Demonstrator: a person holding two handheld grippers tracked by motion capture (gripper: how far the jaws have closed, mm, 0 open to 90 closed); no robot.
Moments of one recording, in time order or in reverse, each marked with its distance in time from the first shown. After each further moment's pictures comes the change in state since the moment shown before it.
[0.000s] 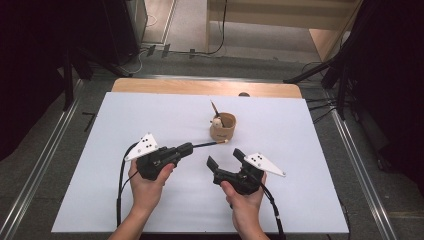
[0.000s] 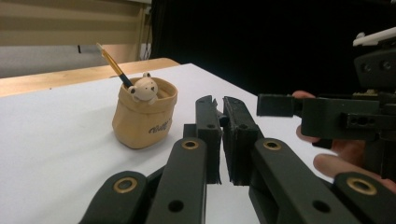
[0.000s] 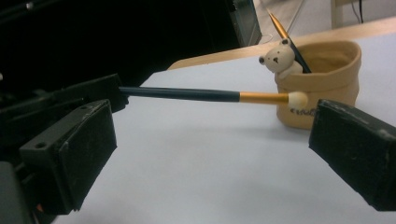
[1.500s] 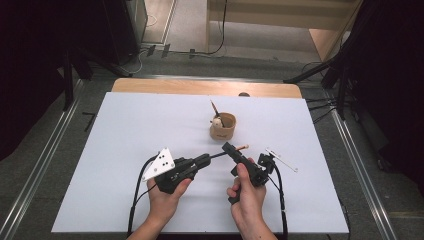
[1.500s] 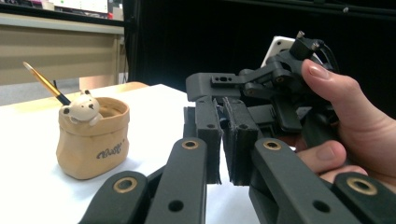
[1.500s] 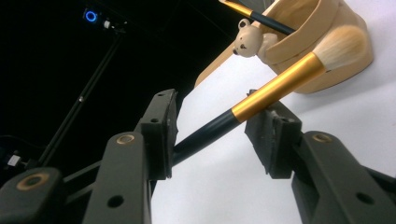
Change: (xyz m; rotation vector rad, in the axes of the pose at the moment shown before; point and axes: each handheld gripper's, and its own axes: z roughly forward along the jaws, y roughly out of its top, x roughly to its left) left arm -0.033 -0.026 0.025 -0.095 -0.094 0.091; right arm -0.044 0.003 0.007 -0.005 0.125 0.553
